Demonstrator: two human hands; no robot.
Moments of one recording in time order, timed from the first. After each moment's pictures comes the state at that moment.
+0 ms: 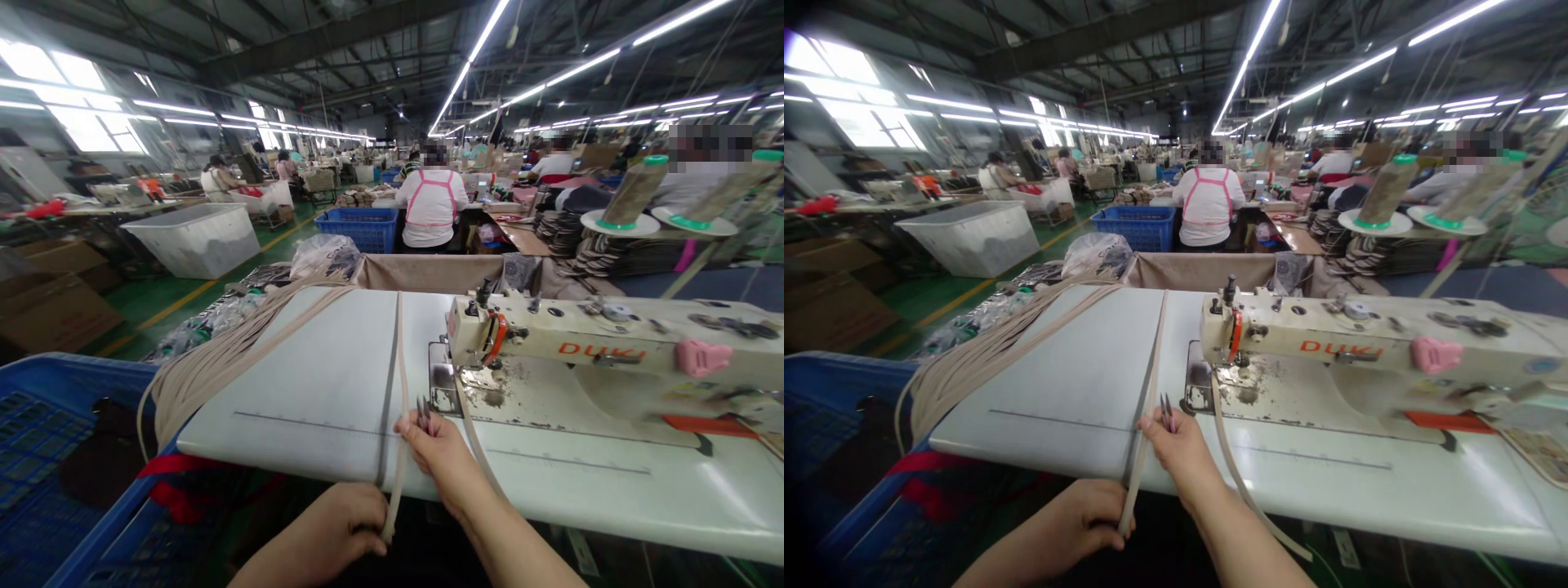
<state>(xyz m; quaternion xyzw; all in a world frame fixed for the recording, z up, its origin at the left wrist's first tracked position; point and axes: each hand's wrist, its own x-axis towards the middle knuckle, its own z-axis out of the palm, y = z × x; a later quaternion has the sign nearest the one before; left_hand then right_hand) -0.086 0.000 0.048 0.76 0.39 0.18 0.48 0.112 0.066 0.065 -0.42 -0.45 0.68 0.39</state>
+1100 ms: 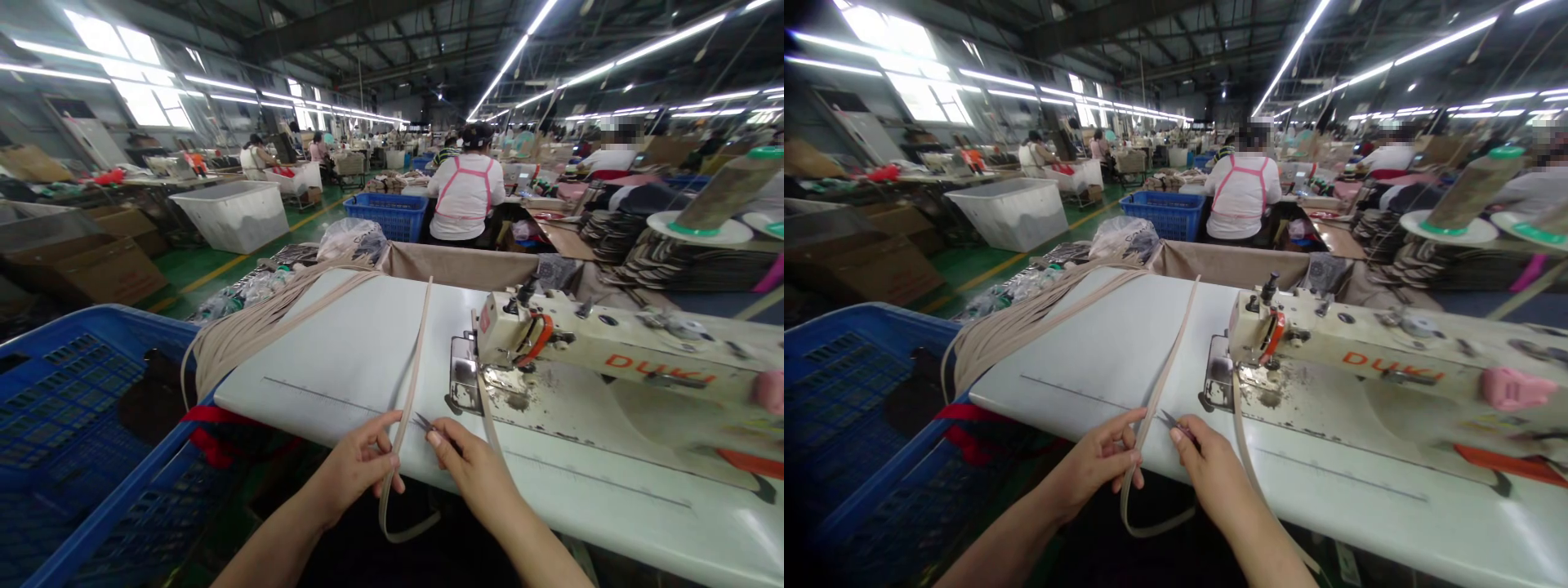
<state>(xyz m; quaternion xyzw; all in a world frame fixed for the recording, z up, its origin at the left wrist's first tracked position) -0.071 0.004 0.054 0.41 0.48 0.44 0.64 0.145 0.054 0.071 -0.49 -0.69 0.48 0.22</state>
